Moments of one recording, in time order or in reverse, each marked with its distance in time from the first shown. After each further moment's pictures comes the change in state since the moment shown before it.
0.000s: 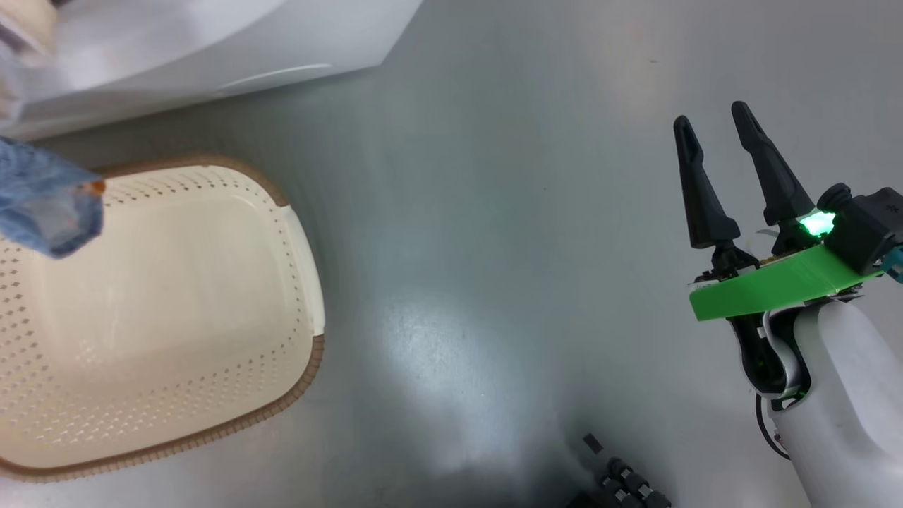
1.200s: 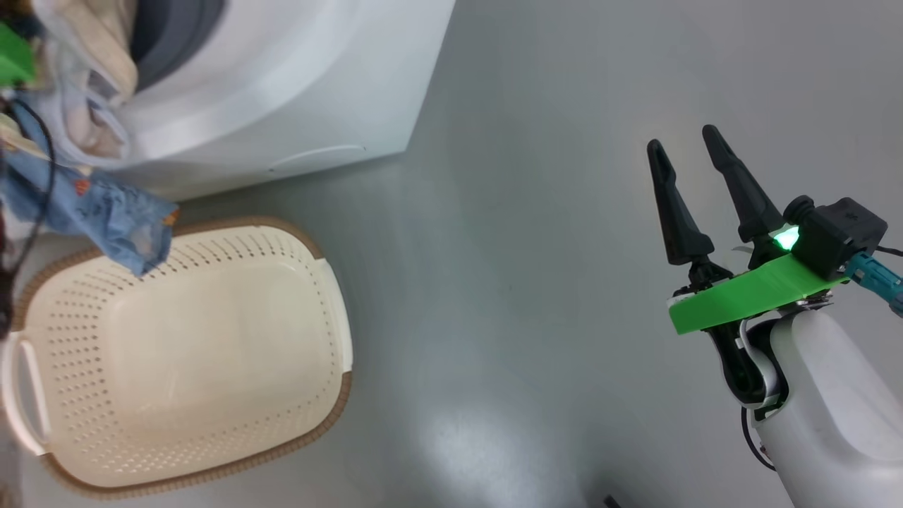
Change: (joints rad) left arm 0.180 -0.079 -0.063 0.316 0.046 -0.028 0.076; right arm -0.009 0.018 0.040 0.068 0.003 0.000 0.000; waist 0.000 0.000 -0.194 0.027
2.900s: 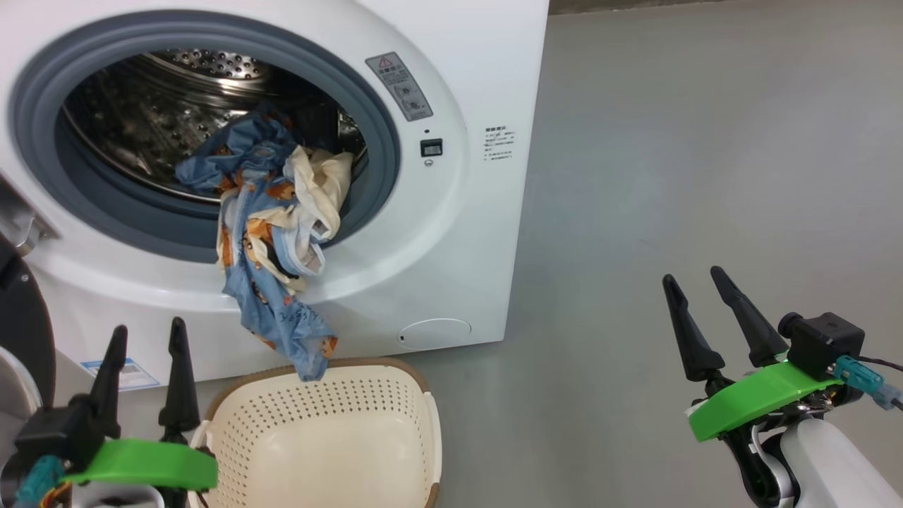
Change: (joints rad) left arm 1.144 -0.120 0.118 -0.844 0.024 0.079 -0.076; right arm 0.225 -0.032 0.002 0.082 0.043 0.000 0.000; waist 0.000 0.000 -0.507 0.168
